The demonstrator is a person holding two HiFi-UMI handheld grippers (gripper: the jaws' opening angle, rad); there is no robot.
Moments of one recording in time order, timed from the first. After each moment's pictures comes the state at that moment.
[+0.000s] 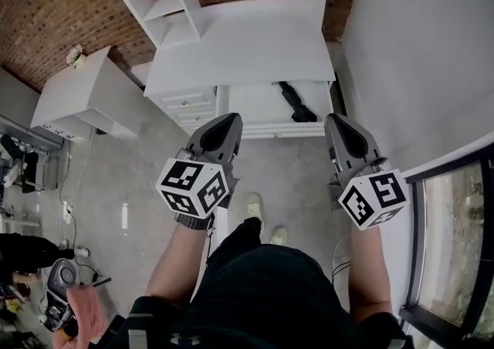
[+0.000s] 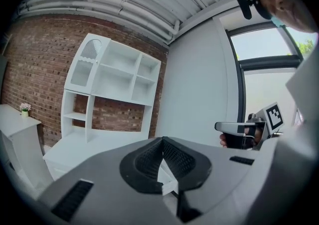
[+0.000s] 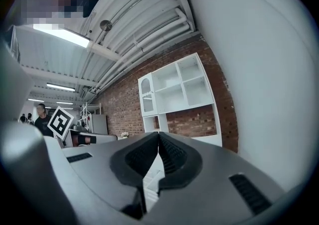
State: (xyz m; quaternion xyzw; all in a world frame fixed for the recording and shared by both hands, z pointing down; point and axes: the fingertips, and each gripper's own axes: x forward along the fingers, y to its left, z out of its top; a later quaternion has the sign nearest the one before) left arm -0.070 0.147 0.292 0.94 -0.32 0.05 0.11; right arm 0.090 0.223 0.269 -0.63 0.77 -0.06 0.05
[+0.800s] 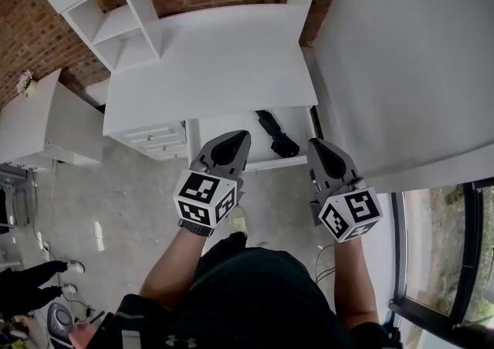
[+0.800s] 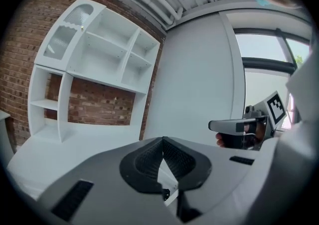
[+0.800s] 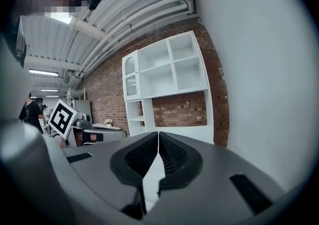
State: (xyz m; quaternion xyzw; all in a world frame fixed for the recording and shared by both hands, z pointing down) left arm 0.016 -0.017 0.367 0.96 -0.22 0.08 0.13; right arm 0.121 0.063 0.340 -0.68 0.73 -0.10 -0.02
